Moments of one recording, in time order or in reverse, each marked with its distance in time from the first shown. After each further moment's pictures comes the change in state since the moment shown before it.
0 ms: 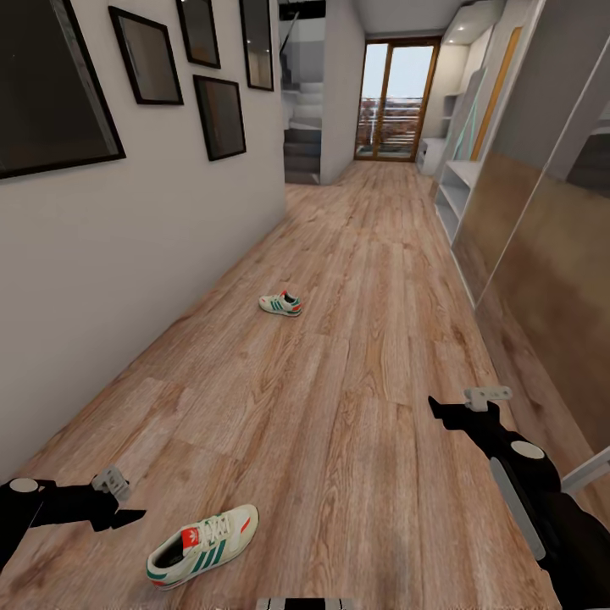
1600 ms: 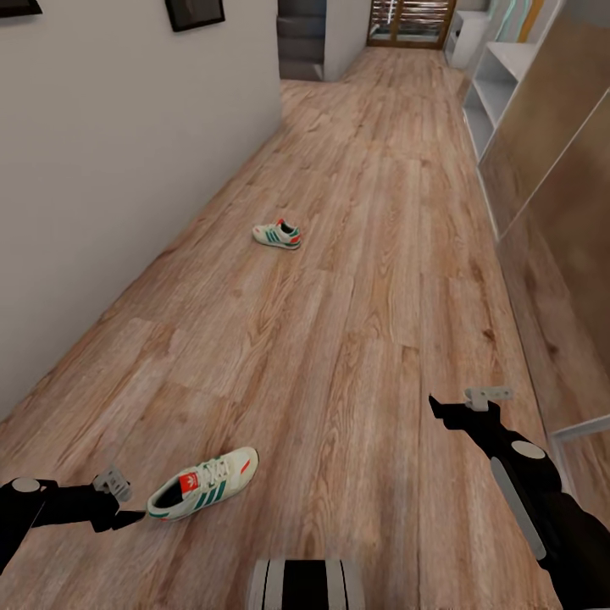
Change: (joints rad) left arm 0.000 -0.002 -0.010 -0.001 -0.008 0.002 0.003; right arm 0.000 -0.001 -0.002 -0.001 0.000 0.000 0.000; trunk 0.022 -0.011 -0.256
